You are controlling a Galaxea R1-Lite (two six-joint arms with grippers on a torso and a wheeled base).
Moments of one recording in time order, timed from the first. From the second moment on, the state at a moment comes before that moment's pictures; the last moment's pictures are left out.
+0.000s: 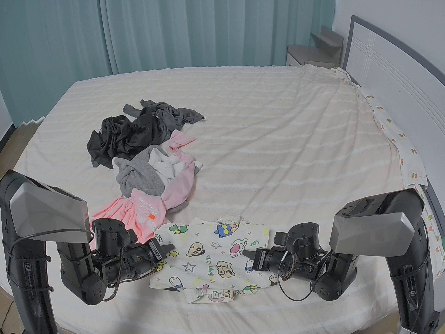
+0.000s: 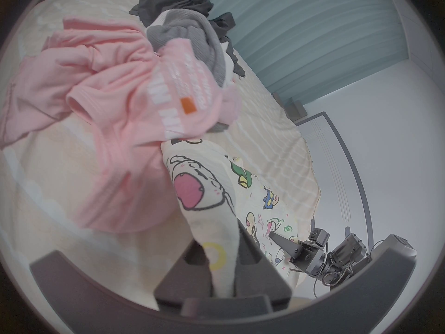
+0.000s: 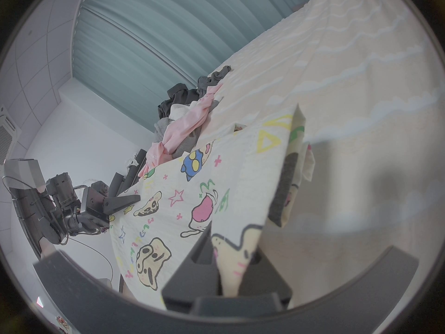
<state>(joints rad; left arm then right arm) -0.32 2.26 -0.32 -1.45 -0.23 -0.85 0.61 2.49 -0.70 -1.36 0.17 0.62</state>
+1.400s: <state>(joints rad) -0.34 2.33 -0.30 -1.45 -0.21 -0.78 0.61 2.49 -0.68 -1.36 0.17 0.61</state>
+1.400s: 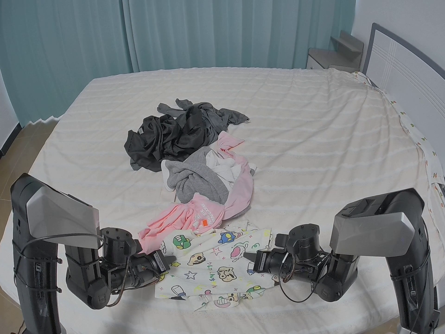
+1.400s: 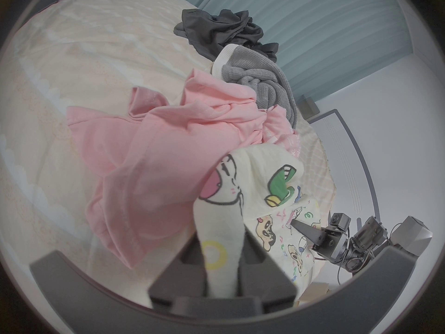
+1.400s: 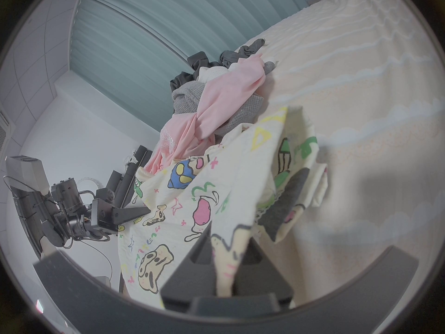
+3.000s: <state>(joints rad) -0.33 1.02 -0.06 -0.85 -0.13 -0.55 0.40 0.95 -0.25 -0.52 -0.24 0.39</state>
